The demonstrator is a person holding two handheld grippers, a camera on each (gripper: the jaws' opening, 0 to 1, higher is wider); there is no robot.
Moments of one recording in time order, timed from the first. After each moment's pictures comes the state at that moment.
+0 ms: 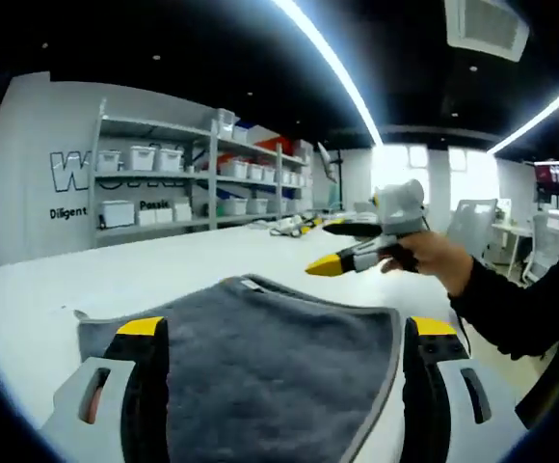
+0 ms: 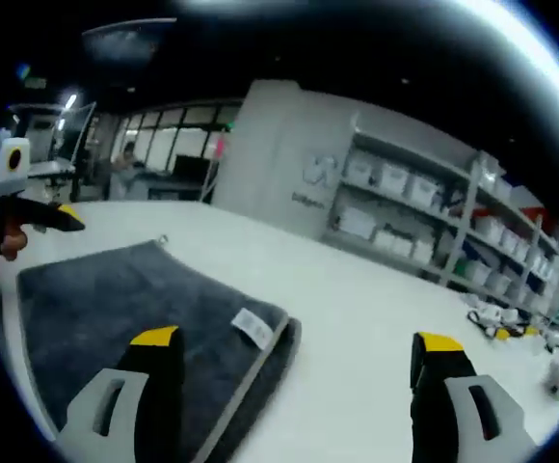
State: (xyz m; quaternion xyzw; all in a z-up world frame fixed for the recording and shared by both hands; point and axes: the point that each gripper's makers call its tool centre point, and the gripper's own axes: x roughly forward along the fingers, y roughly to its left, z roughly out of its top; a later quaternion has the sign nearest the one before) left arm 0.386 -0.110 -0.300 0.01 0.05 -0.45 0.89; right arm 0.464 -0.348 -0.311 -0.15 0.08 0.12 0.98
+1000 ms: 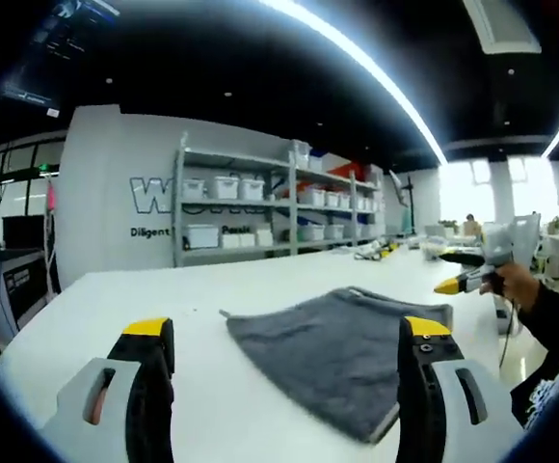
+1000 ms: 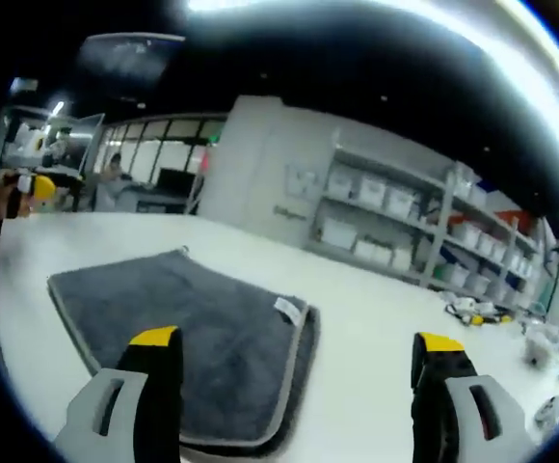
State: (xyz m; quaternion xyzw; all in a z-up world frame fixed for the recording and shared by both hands) left arm 0.377 0.077 -0.276 0.00 0.00 -0.30 0.95; right arm 0.372 -0.324 -0.313 -0.15 0.05 0.07 0.98
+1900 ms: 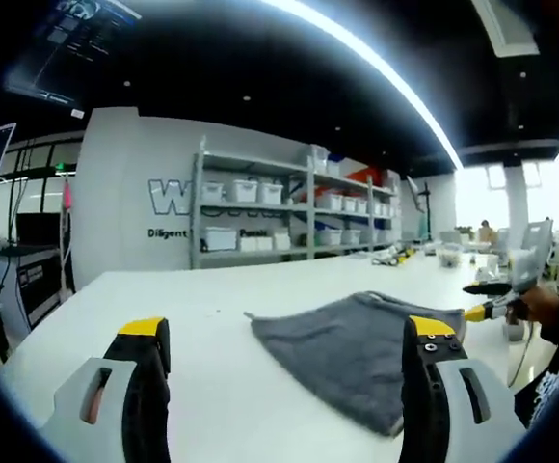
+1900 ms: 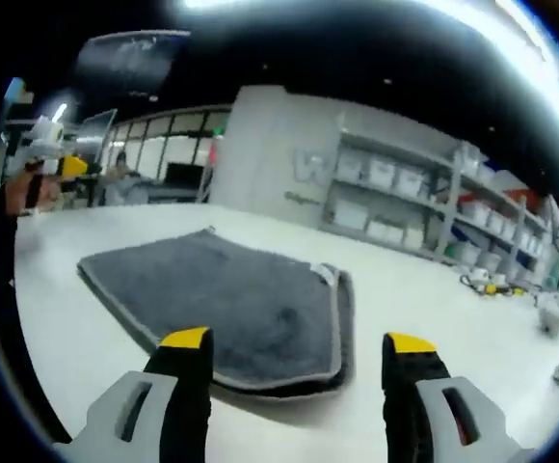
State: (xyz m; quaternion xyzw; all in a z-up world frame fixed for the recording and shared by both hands) left arm 0.381 0.106 -0.270 -0.01 -0.01 -0.26 0.96; right arm 0.320 -0.293 -0.364 -0.11 0.10 0.08 0.99
